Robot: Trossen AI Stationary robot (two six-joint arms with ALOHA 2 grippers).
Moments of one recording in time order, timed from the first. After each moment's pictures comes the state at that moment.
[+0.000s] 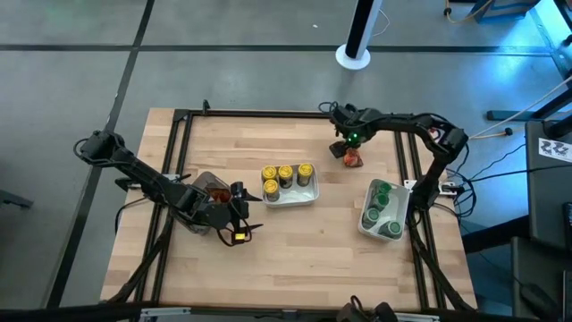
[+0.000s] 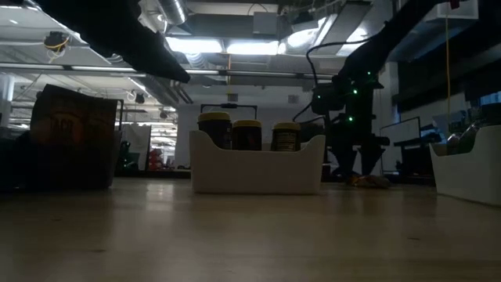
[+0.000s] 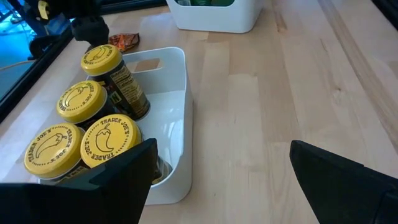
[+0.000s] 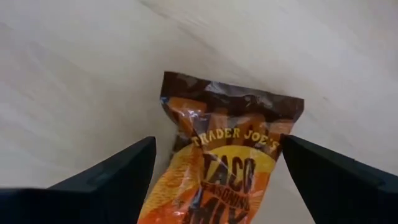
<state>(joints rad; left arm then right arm) -0.46 1.30 0.68 0.00 -0.57 -0.18 -0.67 1.76 1.07 -0.72 0.09 0.31</state>
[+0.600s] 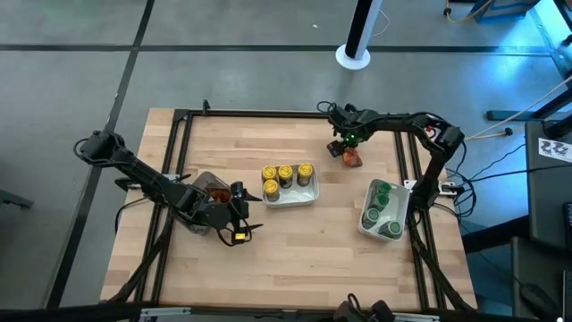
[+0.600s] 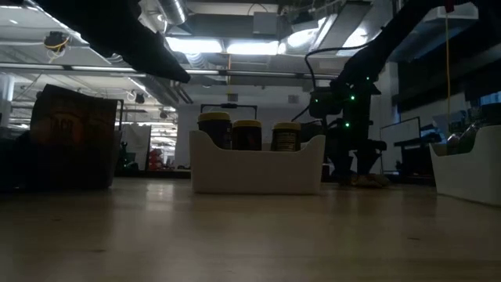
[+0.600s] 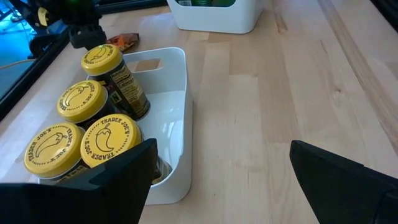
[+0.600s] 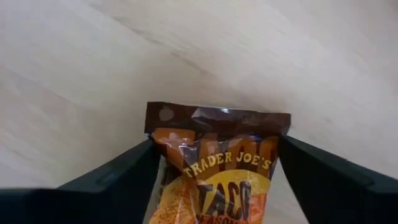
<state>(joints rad) -0.46 1.30 0.68 0.00 -0.57 -0.18 -0.67 1.80 1.05 -0.64 0.13 0.33</state>
